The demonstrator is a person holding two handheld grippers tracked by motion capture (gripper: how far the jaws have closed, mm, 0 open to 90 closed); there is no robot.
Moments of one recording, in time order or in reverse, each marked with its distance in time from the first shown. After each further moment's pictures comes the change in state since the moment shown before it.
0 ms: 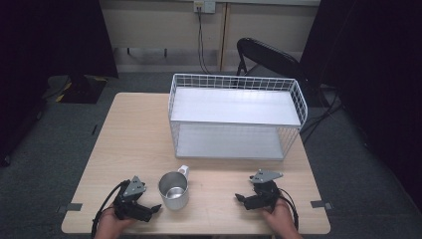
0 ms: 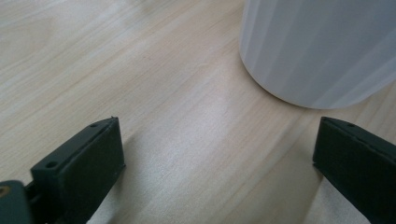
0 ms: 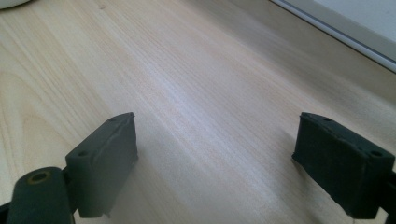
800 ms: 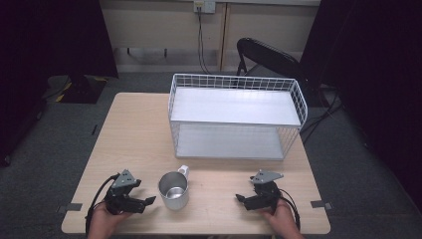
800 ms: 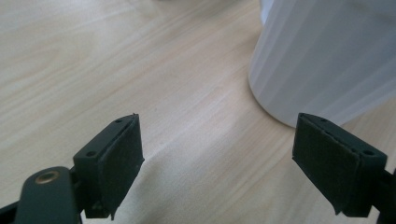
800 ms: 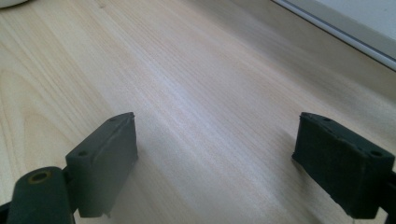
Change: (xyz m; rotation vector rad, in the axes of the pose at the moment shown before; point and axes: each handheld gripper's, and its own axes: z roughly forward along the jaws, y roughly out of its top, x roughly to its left) left arm 0.015 0.013 -0.029 -0.033 -0.017 -0.093; right arm 0.001 -0.001 -0.001 0.001 -0.004 0.004
